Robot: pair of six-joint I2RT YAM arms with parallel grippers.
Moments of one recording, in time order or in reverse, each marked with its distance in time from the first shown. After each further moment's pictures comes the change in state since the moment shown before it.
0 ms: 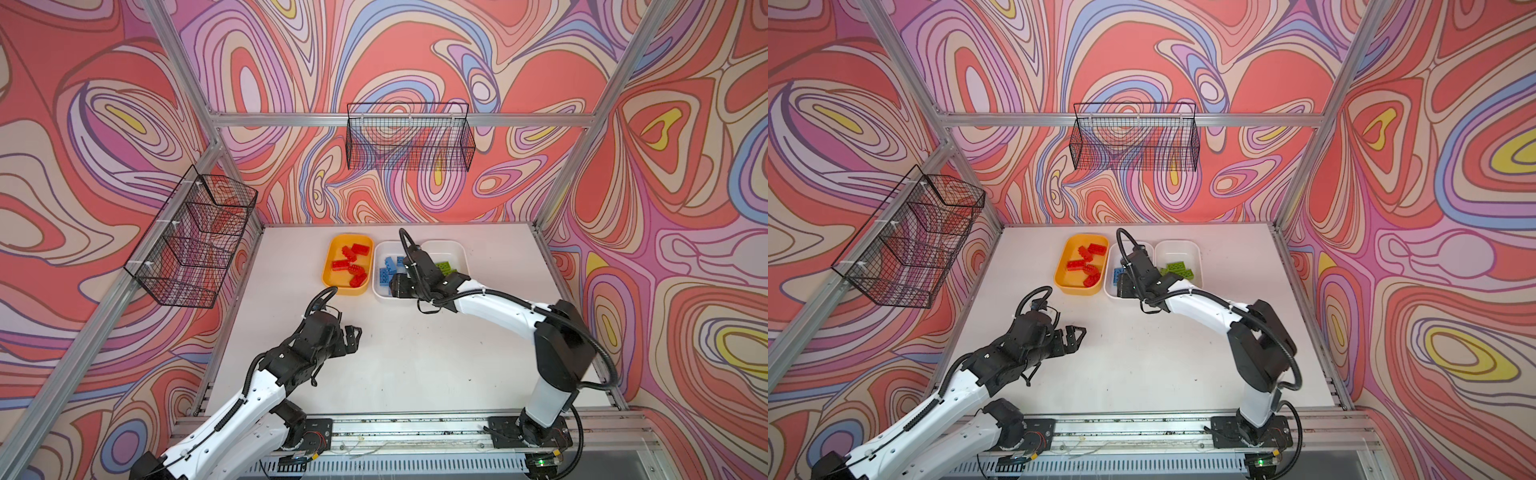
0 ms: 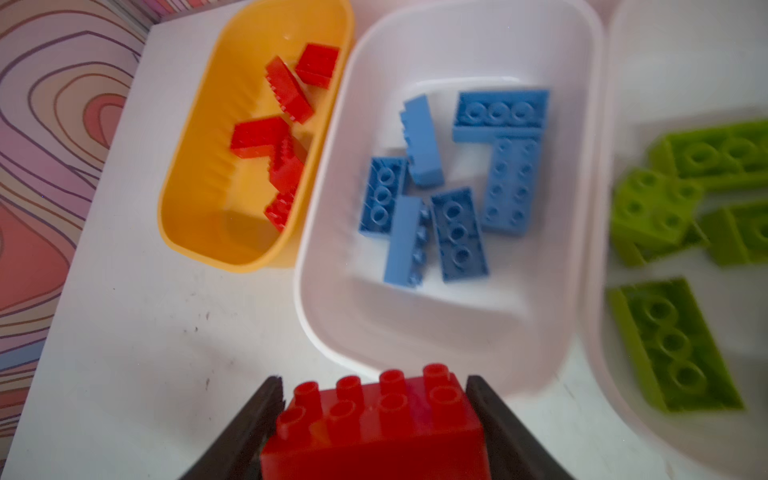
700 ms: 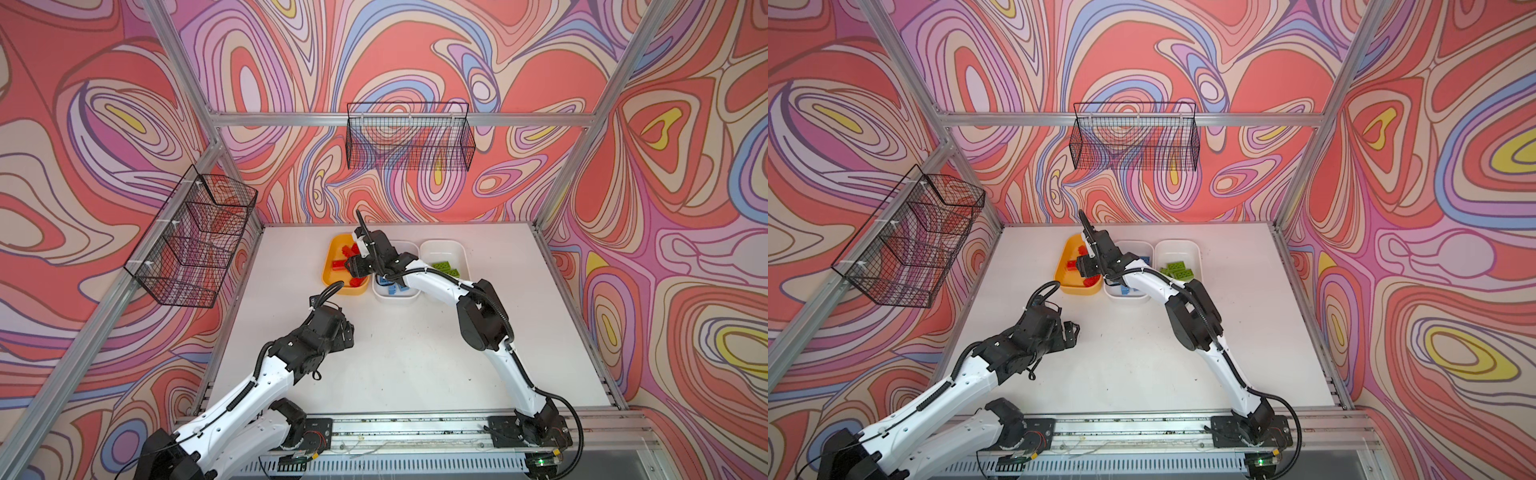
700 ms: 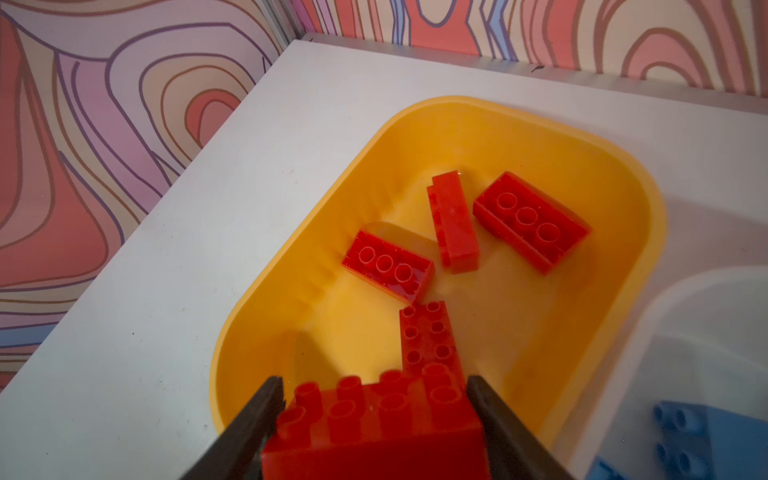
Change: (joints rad) left arm 0.000 0.129 0.059 -0.045 -0.155 -0.016; right arm 0.002 0.599 0.718 0.045 -0.182 -0.281
